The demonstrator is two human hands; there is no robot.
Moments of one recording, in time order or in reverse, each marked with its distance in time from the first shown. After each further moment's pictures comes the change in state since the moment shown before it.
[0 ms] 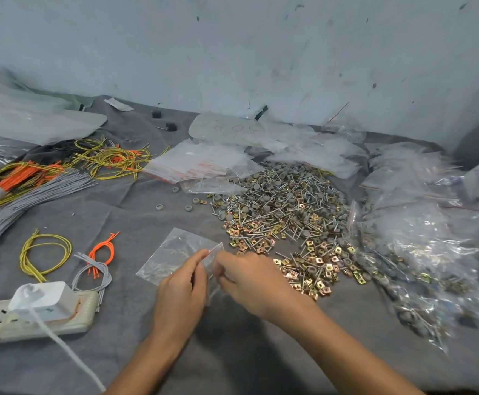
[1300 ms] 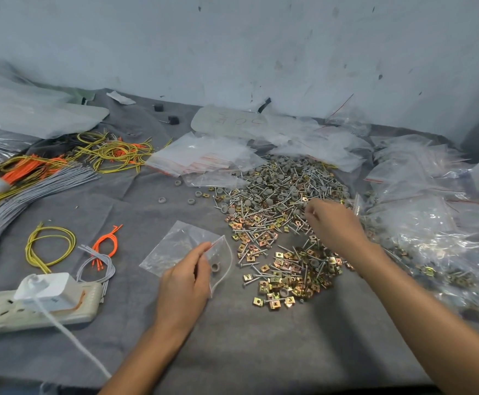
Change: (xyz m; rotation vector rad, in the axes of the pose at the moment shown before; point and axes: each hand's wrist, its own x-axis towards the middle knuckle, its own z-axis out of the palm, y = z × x) left_hand 0.000 0.001 0.000 -0.036 -0.010 -0.019; right_hand -0.004 0.133 -0.064 -0.202 0.162 0.470
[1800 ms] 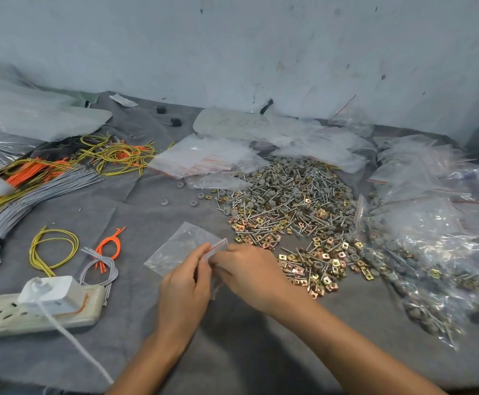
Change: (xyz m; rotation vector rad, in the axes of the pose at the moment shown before) left_hand -0.002 0.005 -0.006 0.008 0.068 0.028; right_hand -0.058 -0.138 0.037 0.115 -0.062 -0.559
